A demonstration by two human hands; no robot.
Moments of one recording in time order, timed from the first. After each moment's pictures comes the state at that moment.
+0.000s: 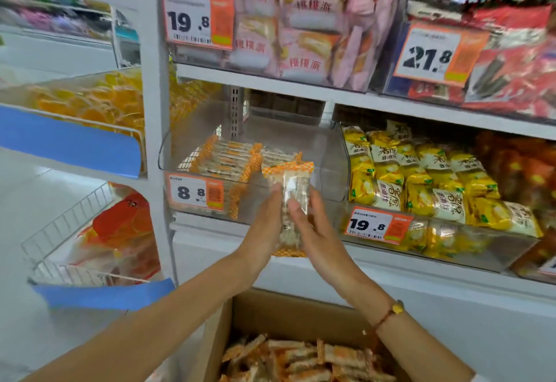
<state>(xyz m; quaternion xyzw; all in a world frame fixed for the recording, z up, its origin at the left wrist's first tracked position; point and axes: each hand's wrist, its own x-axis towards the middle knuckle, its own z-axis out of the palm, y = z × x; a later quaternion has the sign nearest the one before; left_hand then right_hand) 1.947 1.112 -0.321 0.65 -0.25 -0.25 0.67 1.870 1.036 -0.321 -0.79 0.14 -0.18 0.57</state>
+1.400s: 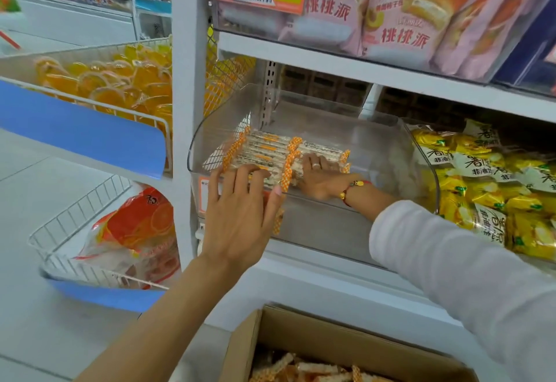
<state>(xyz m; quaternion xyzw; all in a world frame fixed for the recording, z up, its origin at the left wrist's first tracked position) 2.073 1.149 -0.365 0.88 -0.33 0.25 0.23 2.091 0.934 -0.348 -0.97 0.20 0.13 0.00</state>
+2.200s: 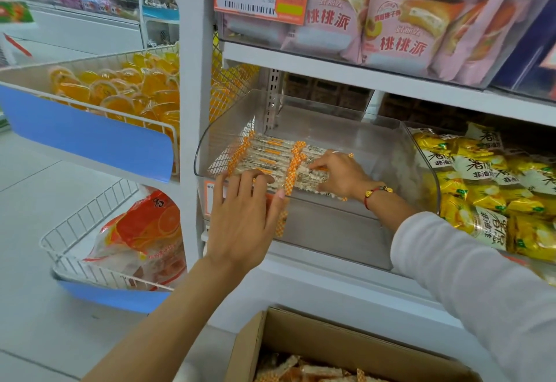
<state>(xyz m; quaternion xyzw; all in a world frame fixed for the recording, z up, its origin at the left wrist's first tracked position) 2.074 1.151 -0.367 0.87 -0.35 0.25 0.25 2.072 0.916 -0.329 -0.99 0.13 -0.07 0.06</state>
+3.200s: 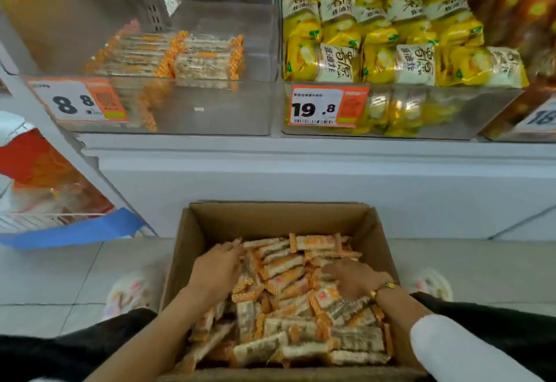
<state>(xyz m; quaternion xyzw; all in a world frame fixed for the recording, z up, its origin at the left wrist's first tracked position) 1.910 1.138 -0.566 0.87 -0.47 -0.15 0.05 1.719 0.924 -0.581 -0.89 0.22 0.37 0.18</state>
